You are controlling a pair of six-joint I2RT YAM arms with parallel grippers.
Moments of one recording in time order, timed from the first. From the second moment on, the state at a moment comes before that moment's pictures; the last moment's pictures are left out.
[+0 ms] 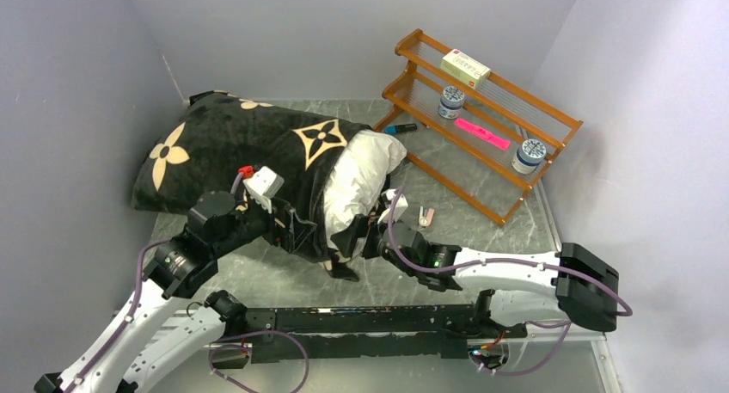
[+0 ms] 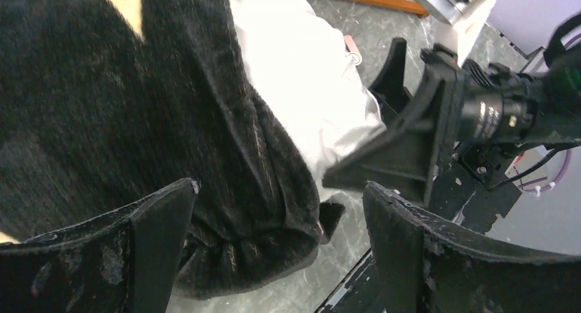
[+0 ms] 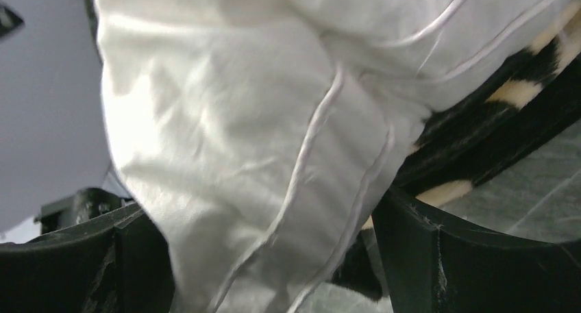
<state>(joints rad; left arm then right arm) -0.61 0.64 0.84 -0.53 0.20 -0.16 1.20 1.19 0.55 0.29 0.40 0.85</state>
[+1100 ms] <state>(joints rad) -0.65 0.71 0.72 -0.52 0.08 -0.44 0.95 1.25 0.69 0.27 0.06 0.71</state>
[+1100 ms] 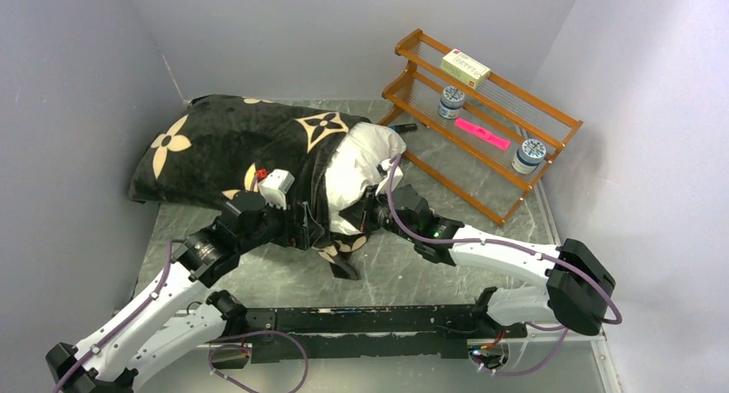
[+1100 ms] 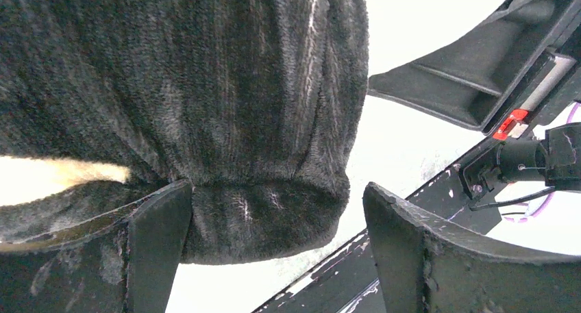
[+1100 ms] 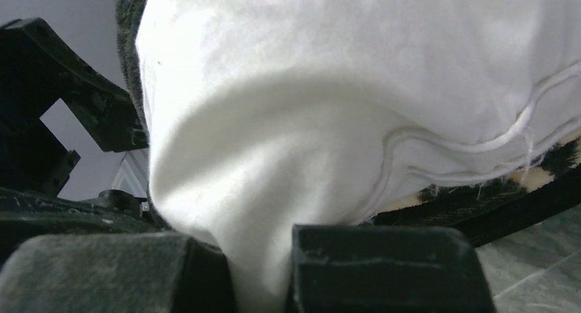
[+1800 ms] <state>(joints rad) -0.91 0.94 0.71 -0.46 -0.36 -0.60 0.91 1.29 0.76 0.22 -0.01 0.69</state>
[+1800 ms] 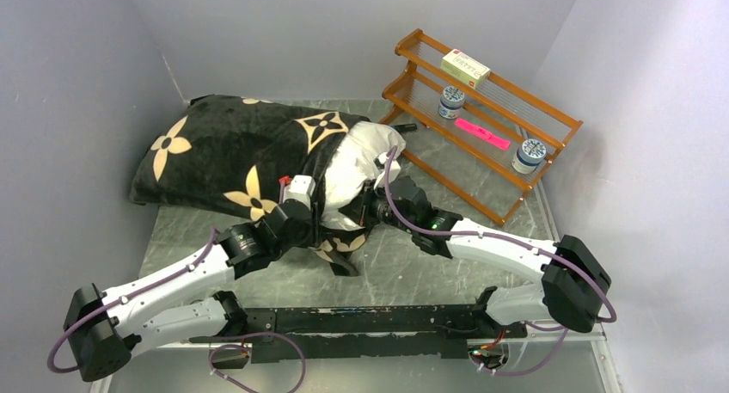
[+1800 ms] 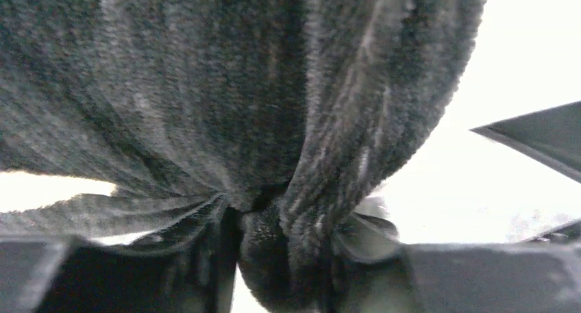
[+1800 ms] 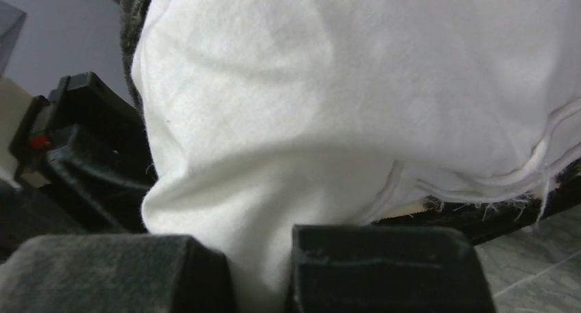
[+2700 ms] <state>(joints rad) -0.69 0.96 0.65 -0.29 -0.54 -0.77 0.78 1.13 1.00 -0.18 -0.08 0.59</state>
